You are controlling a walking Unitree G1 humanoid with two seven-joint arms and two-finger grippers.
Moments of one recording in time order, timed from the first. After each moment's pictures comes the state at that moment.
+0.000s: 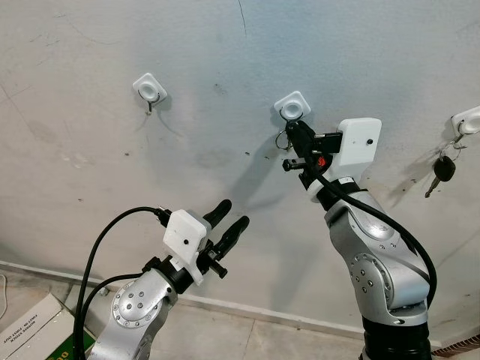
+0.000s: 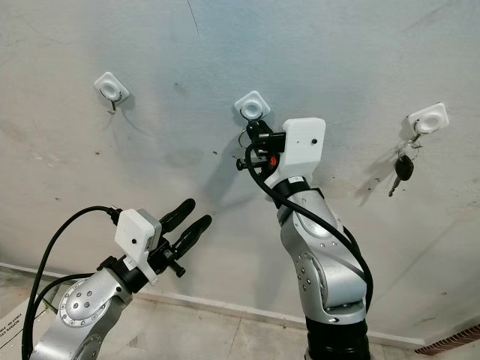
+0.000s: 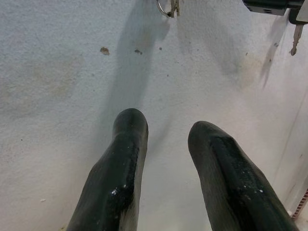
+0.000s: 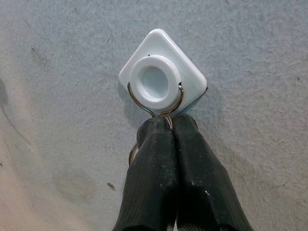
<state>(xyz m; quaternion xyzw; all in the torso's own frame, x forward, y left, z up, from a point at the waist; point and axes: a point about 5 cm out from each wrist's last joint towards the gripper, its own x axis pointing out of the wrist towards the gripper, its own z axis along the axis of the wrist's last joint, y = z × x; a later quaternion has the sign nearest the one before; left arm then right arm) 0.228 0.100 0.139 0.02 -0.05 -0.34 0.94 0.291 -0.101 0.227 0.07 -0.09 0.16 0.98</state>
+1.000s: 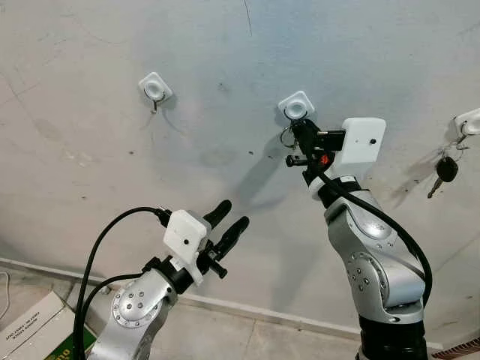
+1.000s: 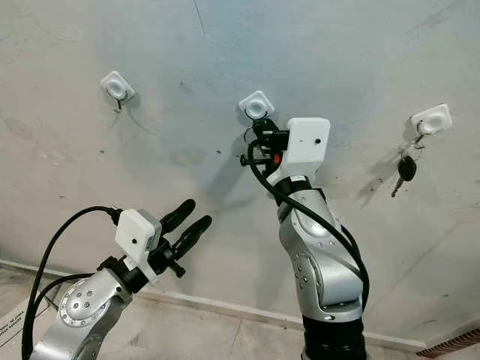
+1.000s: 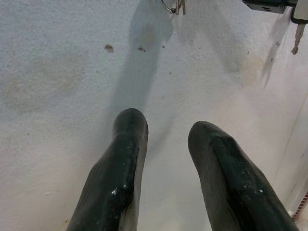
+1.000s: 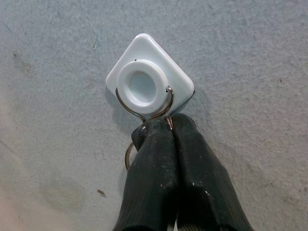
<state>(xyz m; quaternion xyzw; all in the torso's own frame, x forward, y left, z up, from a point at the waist) 0.228 0.100 0.138 0.01 -0.05 -0.34 0.94 0.295 -0.104 0.227 0.08 -0.09 0.12 0.98</state>
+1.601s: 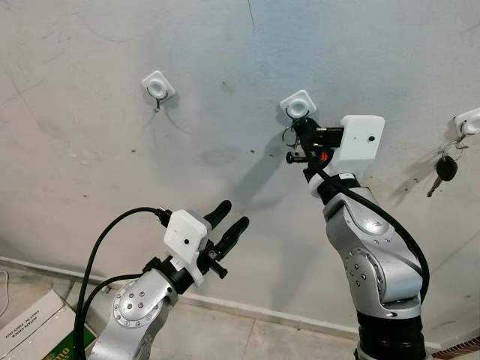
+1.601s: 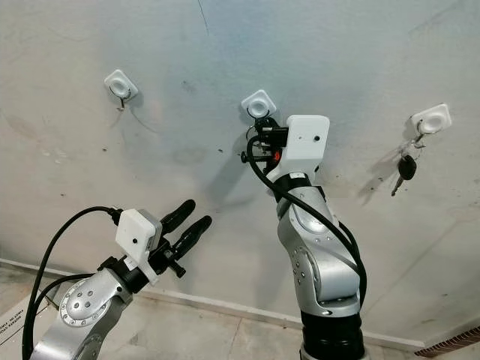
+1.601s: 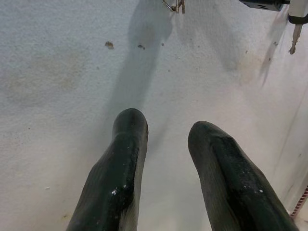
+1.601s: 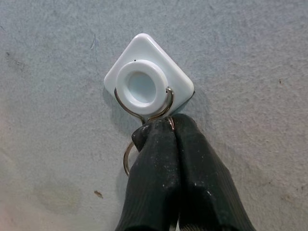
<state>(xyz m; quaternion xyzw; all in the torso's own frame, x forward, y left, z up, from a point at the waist) 0.228 0.099 0.138 0.01 -0.04 -0.34 0.94 0.300 -0.104 0.228 0.08 -0.09 0.10 0.99</state>
